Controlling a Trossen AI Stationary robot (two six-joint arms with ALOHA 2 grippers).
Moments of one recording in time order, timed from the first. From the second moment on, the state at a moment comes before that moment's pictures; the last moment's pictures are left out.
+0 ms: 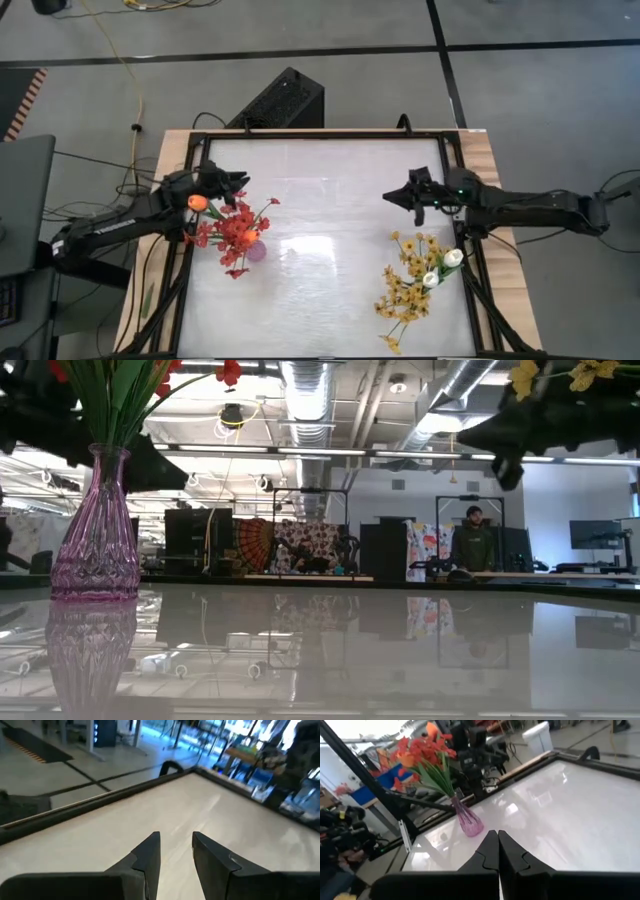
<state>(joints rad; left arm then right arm) 0.44 0.31 0.17 -0.02 -0.11 -0.29 -0.24 0.61 0.27 0.25 -0.18 0.47</state>
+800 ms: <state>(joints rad) 0.44 0.12 0.01 0.03 -0.01 -0.38 -0.36 0.05 0.01 0.05 -0.13 0.45</state>
